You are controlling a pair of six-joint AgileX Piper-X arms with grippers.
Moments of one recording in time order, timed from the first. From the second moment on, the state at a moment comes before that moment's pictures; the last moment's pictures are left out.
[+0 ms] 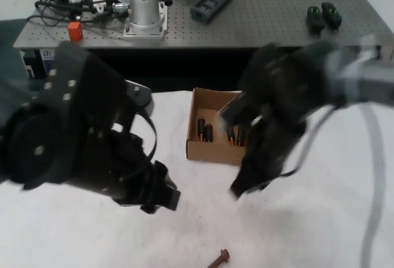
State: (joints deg) left arm -32.3 77.4 -51.0 34.5 16.1 -1.9; right arm 25.6 107.5 -70.9 48.7 0.6 -15.1
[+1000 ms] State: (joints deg) left arm -45.9 115.1 -80.2 57.7 11.9 10.0; right arm 3.5 53.2 -39.8 50.0 -9.4 -5.1
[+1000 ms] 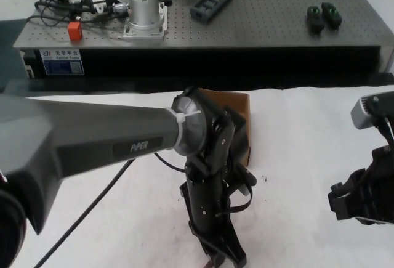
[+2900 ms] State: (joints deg) left arm -39.2 68.2 -41.2 -15.5 30.4 -37.0; right arm 23.8 50.7 -25.8 -0.6 -31.8 19.6
